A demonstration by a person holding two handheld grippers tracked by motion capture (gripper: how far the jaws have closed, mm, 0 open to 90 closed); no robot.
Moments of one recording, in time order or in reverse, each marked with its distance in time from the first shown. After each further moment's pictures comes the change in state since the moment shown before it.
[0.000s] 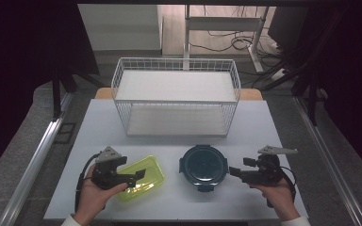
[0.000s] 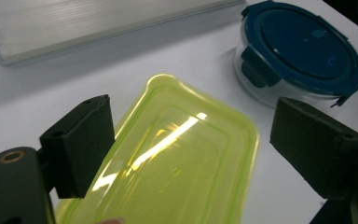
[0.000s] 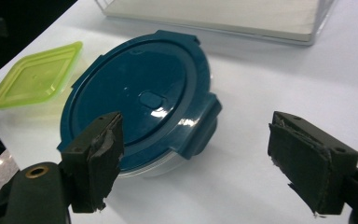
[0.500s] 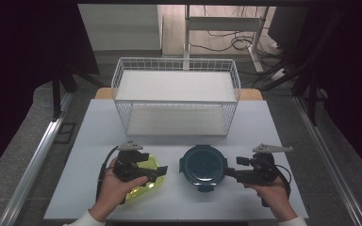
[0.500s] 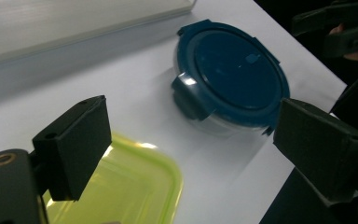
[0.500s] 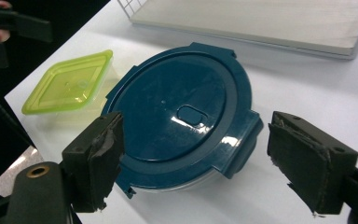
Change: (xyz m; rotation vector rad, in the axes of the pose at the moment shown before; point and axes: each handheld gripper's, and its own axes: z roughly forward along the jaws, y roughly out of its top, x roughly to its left) left arm -0.032 0.039 0.032 0.045 -0.172 -0.035; right arm 0.018 0.011 0.004 -0.006 0.062 -0.010
